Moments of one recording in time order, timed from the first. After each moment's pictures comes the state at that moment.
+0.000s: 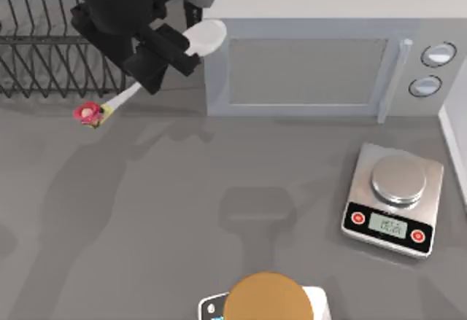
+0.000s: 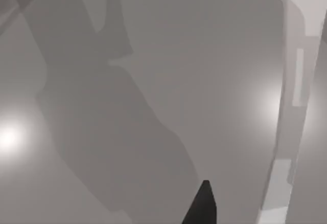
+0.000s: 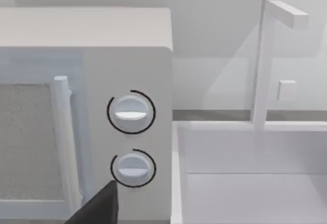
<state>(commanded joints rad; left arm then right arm) -0.47 1.99 2.06 -1.56 0.02 0.32 0.00 0.00 0.00 0.00 0.00 0.00</state>
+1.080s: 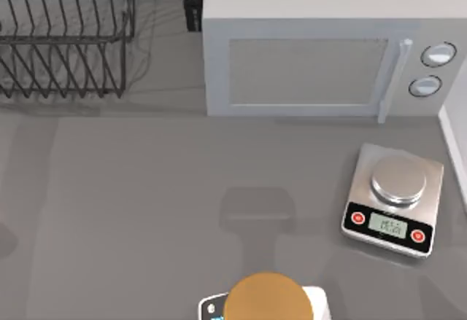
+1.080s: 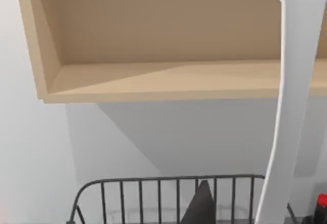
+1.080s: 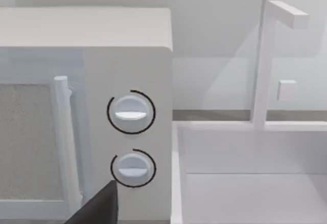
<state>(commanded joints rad) 0.13 0.97 1.18 -0.31 0.19 0.04 0.00 0.00 0.00 0.00 0.00 0.00</state>
